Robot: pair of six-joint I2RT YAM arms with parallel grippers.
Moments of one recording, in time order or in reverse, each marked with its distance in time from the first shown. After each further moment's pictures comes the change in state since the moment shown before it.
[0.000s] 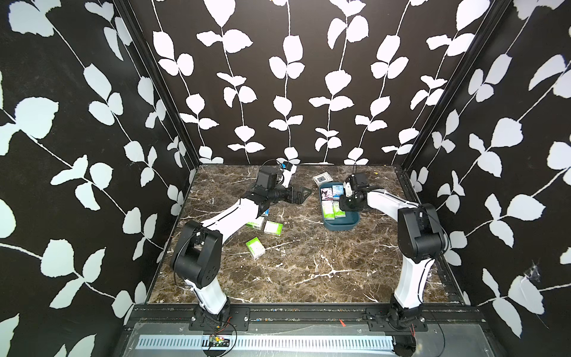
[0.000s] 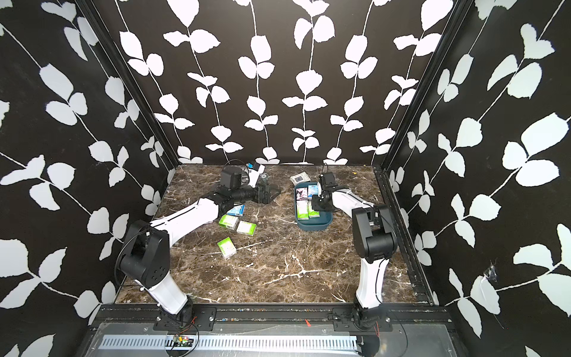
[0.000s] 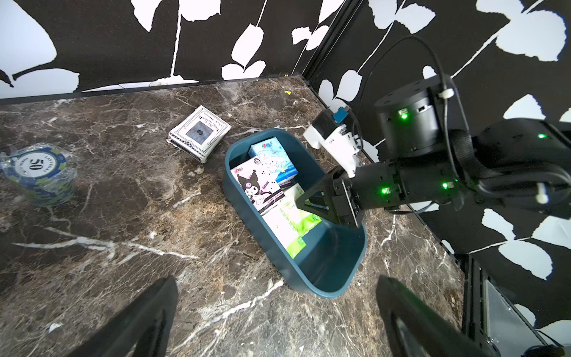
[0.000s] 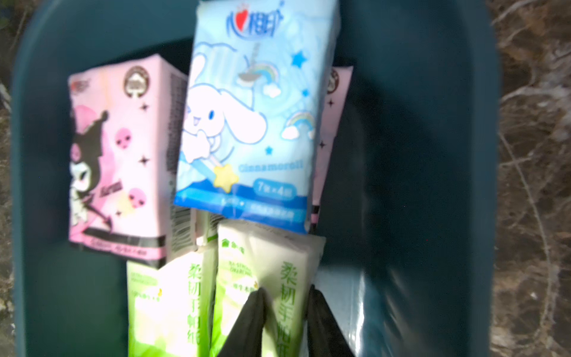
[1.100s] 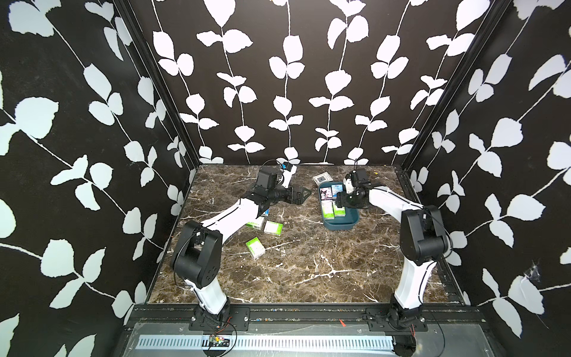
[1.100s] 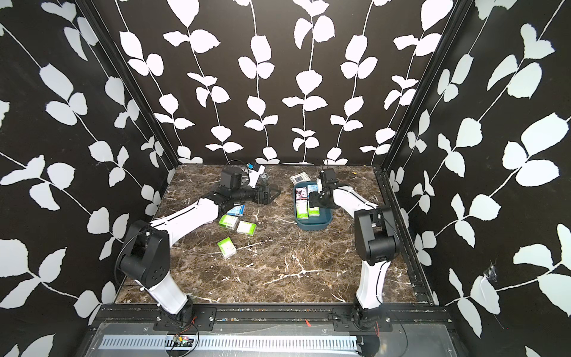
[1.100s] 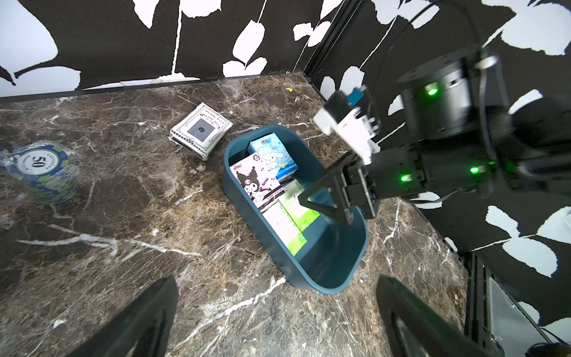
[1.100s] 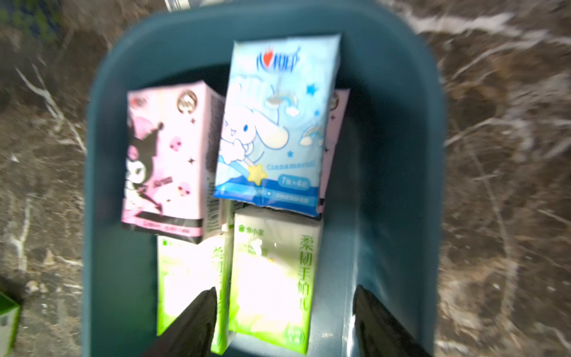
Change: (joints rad) left arm 0.000 0.000 0.000 -0.008 -0.005 0.014; right arm 0.001 -0.068 0.039 -0.069 0.003 -0.037
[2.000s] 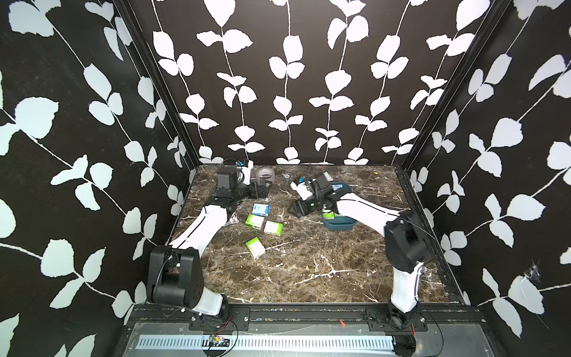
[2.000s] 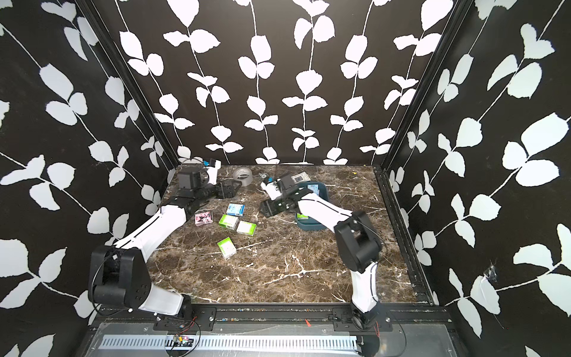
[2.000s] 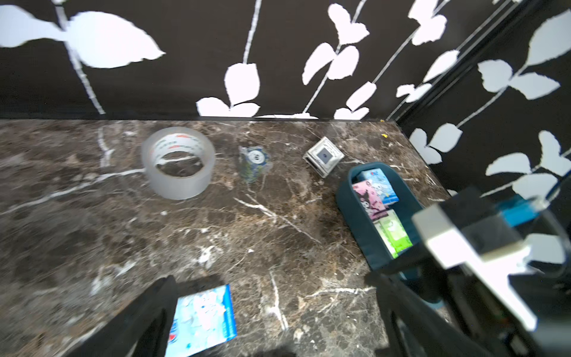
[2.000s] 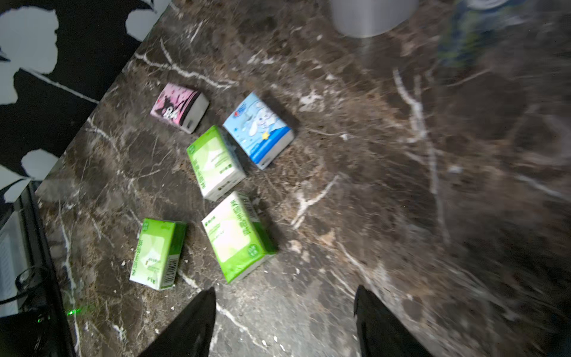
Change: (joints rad) left arm 0.354 -0.229 -0.169 -0.062 -0.073 0.052; right arm 0.412 0.088 0.128 0.161 -0.279 -0.091
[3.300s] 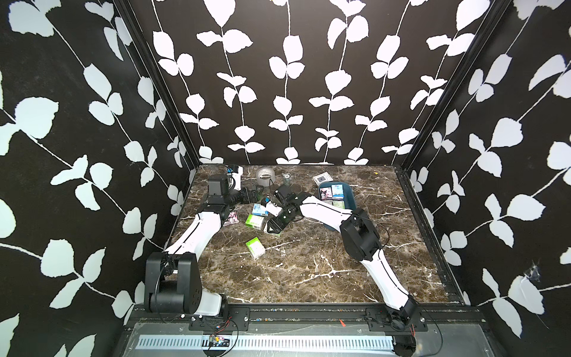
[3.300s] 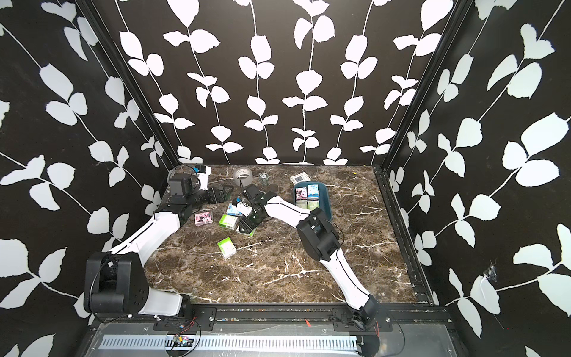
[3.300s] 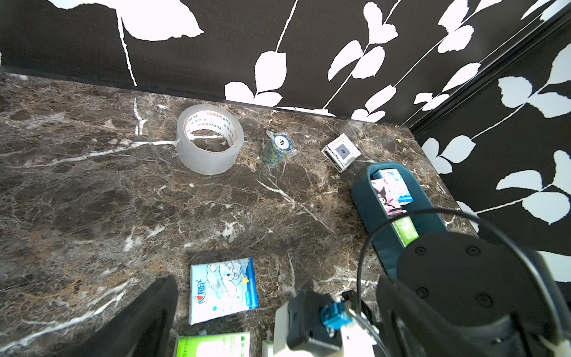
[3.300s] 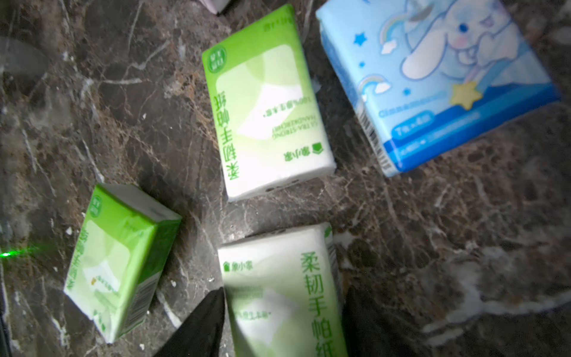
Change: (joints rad) left arm 0.056 -0.043 -0.090 0.026 0.029 -0.034; right arm 0.153 0.415 0.468 -0.323 0.013 -0.219
